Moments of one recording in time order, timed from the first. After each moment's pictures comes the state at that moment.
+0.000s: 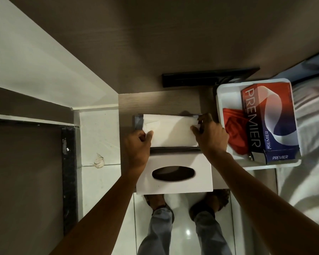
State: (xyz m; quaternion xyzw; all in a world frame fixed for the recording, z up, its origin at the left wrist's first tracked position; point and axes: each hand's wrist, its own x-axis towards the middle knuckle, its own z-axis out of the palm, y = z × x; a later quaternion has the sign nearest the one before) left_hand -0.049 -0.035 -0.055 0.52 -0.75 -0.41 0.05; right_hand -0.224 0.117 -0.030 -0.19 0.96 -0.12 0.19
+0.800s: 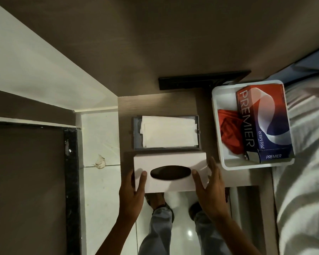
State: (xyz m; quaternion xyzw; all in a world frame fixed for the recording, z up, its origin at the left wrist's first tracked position) left_hand 0.055 0.051 -0.008 0.60 -0.59 -0.54 0.02; right_hand -0.102 0.219 0.005 -0.01 0.86 -0.37 0.36
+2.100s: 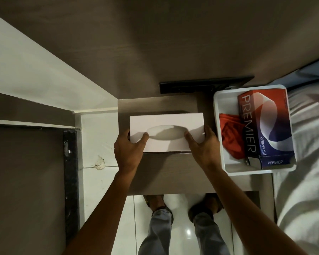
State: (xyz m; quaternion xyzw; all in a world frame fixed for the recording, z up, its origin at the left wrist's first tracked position) left_hand -0.058 -0.046 -0.002 0.61 -0.68 -0.41 0.03; right_hand -0.204 0.120 -0.007 -0.03 0.89 -0.35 0.28
